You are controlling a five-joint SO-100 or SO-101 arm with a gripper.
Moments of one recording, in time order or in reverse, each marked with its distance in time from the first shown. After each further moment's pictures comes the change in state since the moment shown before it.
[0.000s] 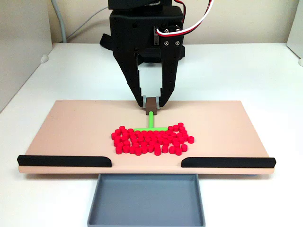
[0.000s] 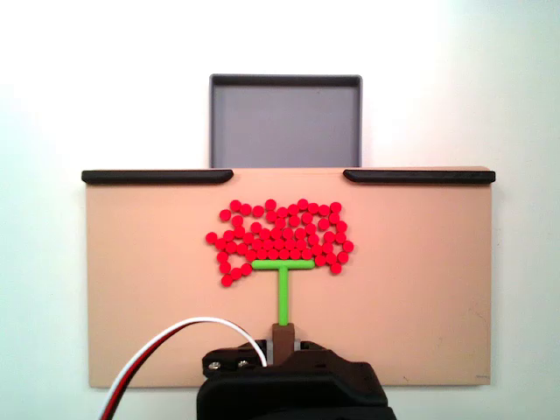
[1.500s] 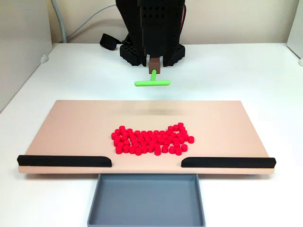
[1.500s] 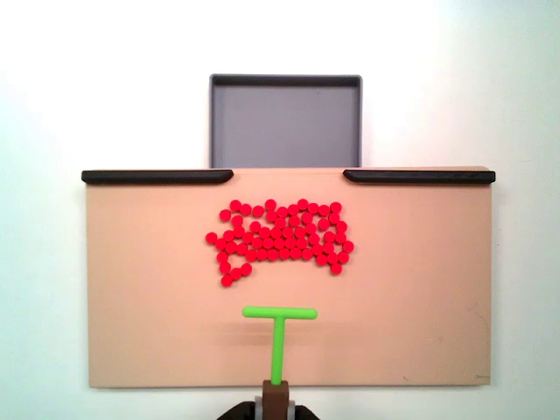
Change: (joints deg) arm -1.1 18.0 0.6 12.7 4.6
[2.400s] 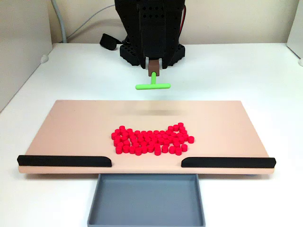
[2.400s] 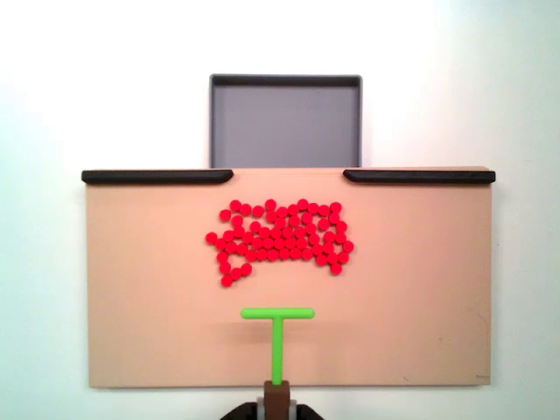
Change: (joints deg) arm 0.4 -1.3 0.0 0.0 -2.7
